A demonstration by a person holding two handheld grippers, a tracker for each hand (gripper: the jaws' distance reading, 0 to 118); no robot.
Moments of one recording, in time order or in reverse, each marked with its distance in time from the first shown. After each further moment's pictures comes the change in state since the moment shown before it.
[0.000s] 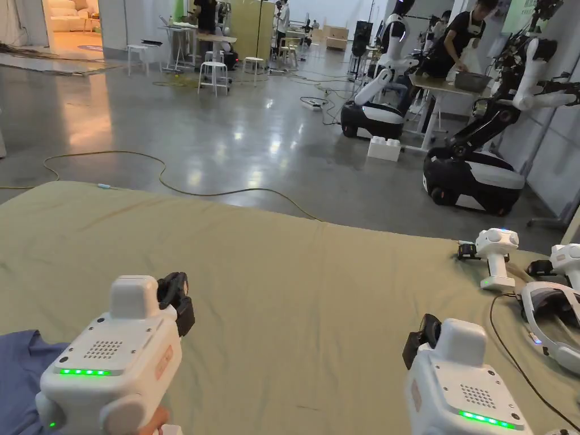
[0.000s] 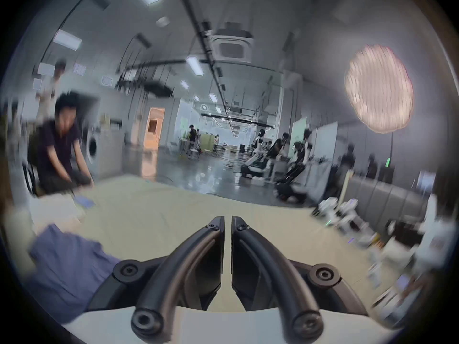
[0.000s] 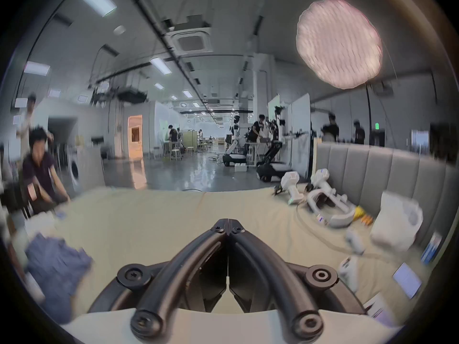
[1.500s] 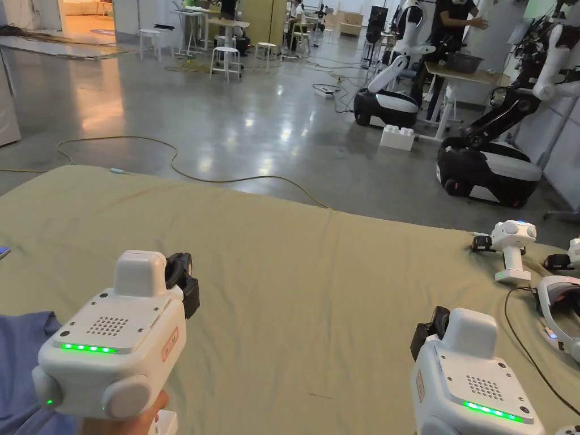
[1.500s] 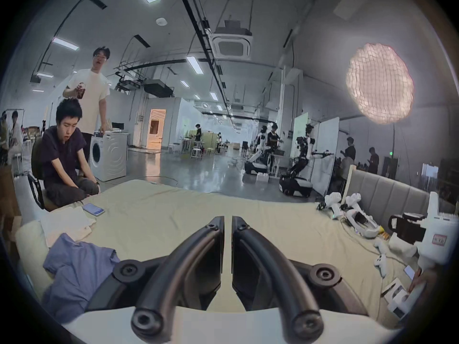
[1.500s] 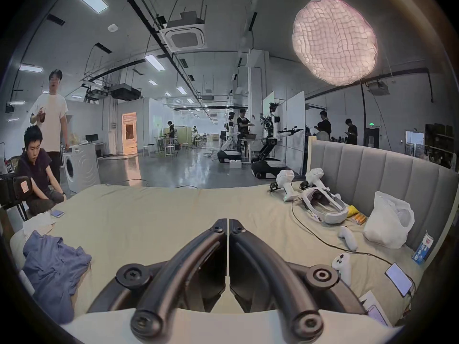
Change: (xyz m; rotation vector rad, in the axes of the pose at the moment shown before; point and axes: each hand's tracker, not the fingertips) left arm 0.005 0.025 0.024 -0.037 0.070 -0.178; right arm -0.020 0.004 0.008 -0.019 -0.048 0.109
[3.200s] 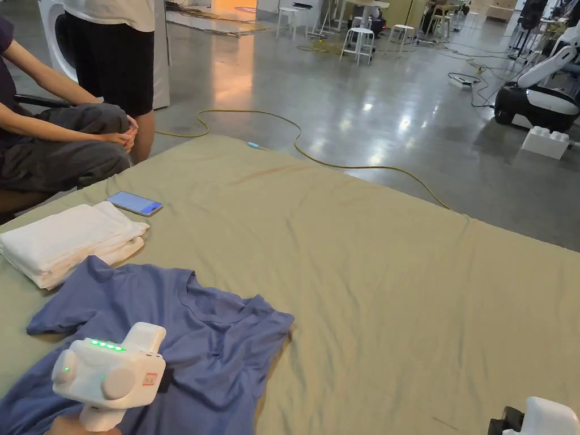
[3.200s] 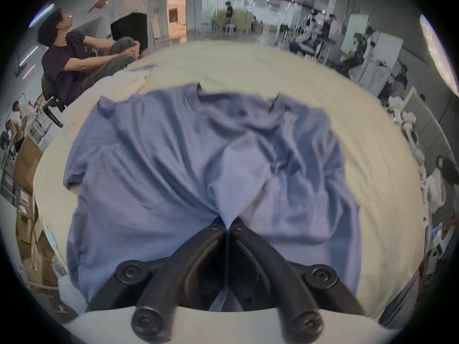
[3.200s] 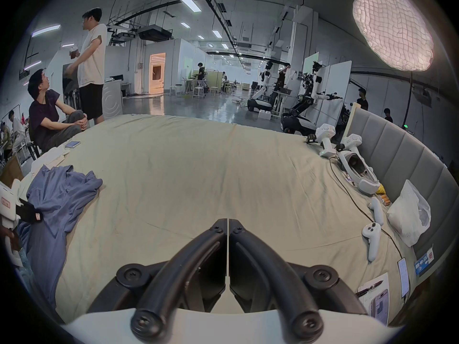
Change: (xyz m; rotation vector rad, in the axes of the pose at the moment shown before) left arm -0.243 -0.144 -0.006 -0.774 0.199 0.066; right arm -0.068 -0.085 -0.031 -0.360 0.149 0.178
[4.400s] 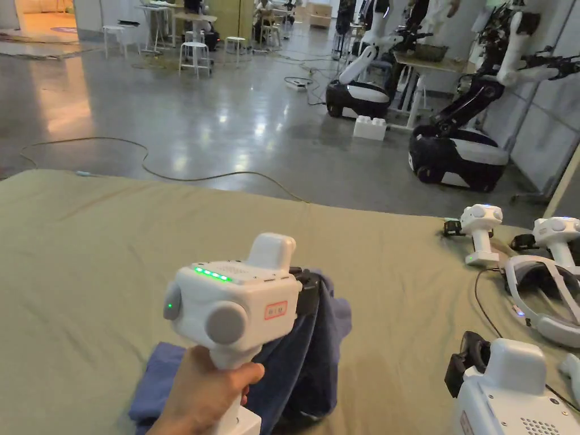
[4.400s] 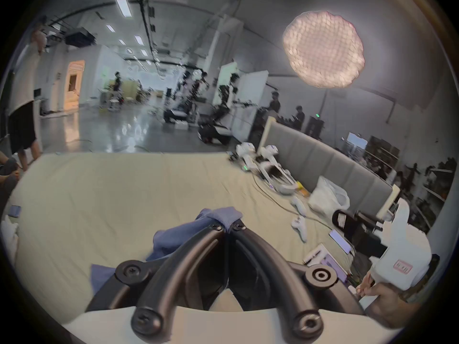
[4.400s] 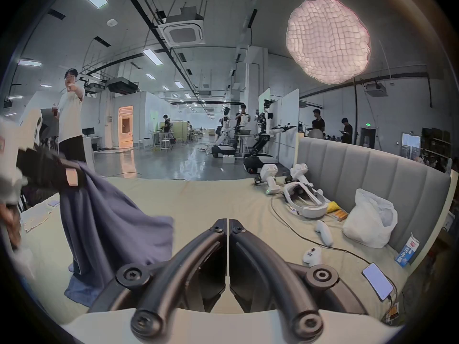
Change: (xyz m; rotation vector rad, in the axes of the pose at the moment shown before) left arm 0.402 0.097 0.121 0.340 -0.704 -0.363; right arm 0.135 0.013 0.123 0.317 -0.198 -0.180
